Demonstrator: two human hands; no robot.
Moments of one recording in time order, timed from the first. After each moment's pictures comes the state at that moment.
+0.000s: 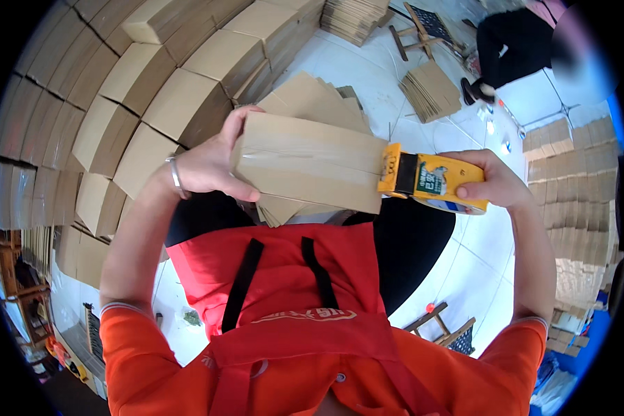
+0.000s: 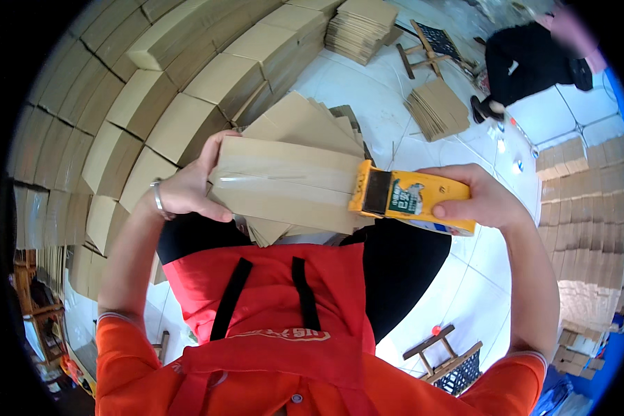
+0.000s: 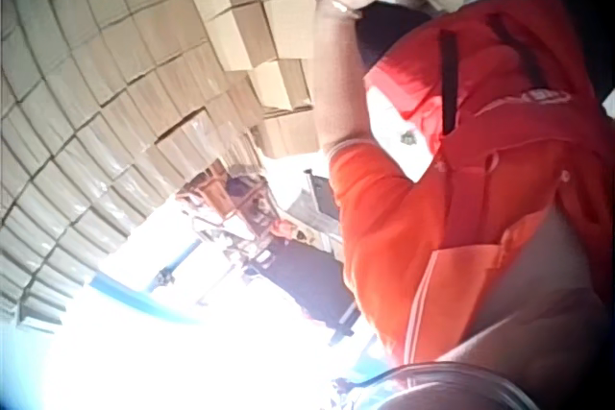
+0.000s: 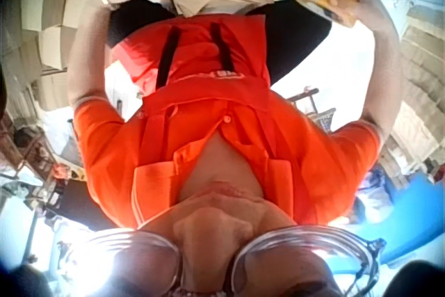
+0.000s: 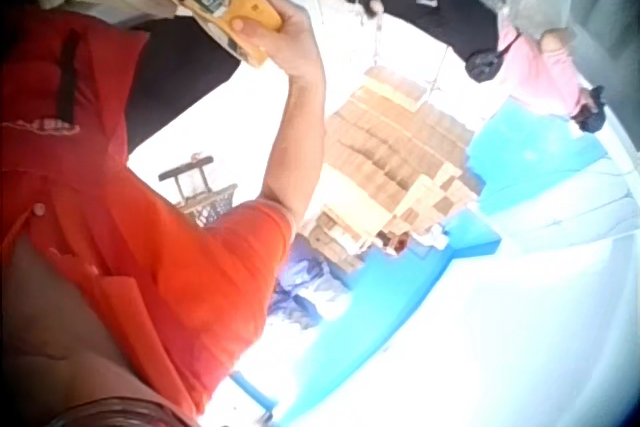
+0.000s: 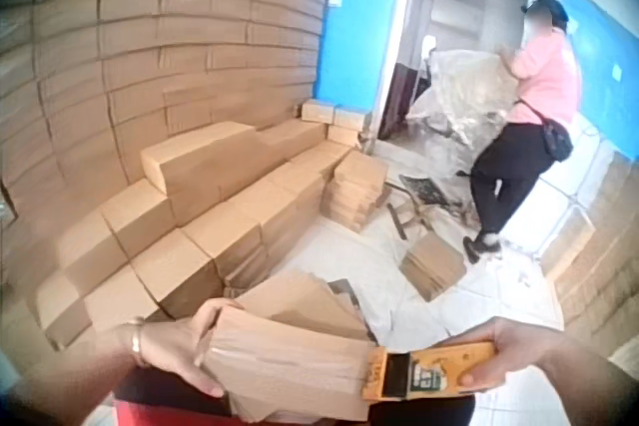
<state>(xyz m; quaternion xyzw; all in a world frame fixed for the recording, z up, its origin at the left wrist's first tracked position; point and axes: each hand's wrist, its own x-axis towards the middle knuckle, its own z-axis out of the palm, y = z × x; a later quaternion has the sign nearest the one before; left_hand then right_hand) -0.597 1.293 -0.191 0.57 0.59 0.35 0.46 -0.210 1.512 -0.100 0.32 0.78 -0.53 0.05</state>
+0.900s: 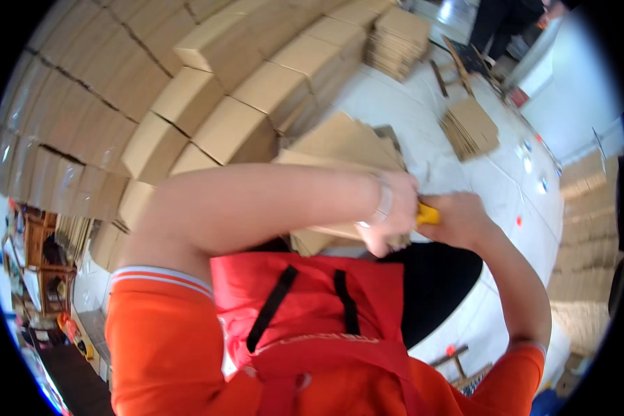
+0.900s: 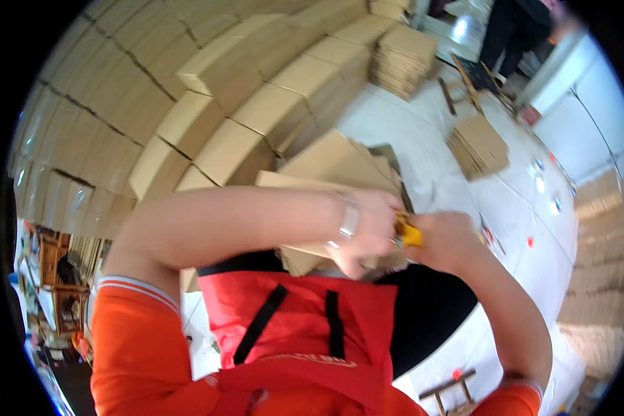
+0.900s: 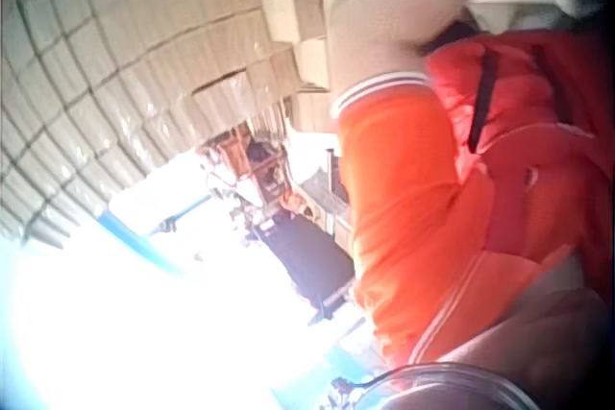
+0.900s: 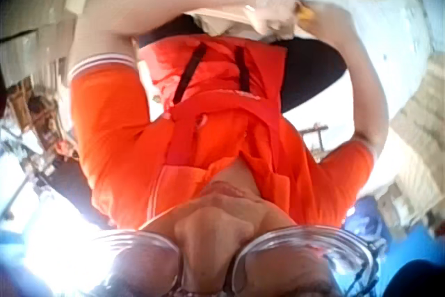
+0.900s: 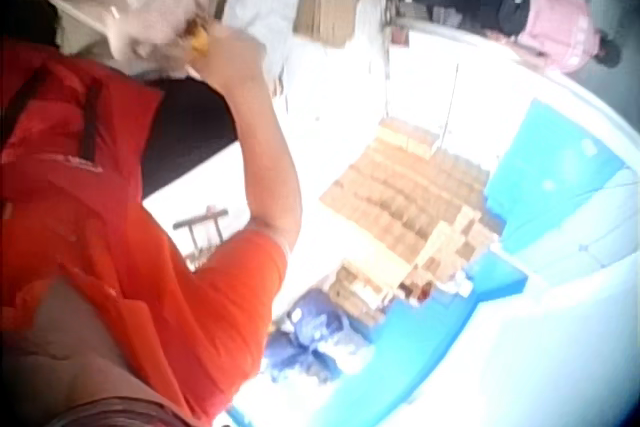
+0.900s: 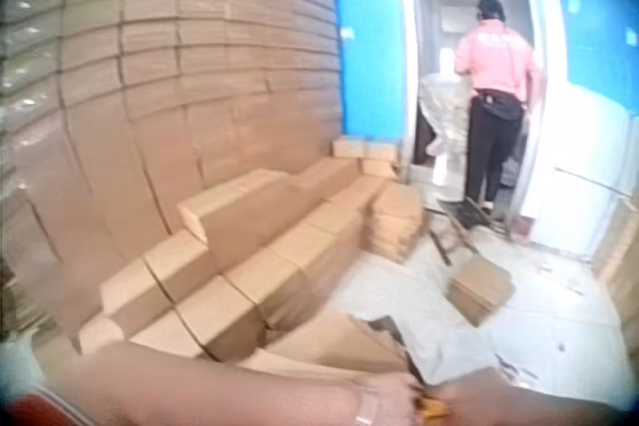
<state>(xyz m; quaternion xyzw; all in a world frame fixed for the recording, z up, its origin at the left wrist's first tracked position) -0.444 1.426 -0.145 0.94 0.28 -0.18 0.09 -0.261 1.490 -0.149 0.28 0.94 -0.12 0.12</state>
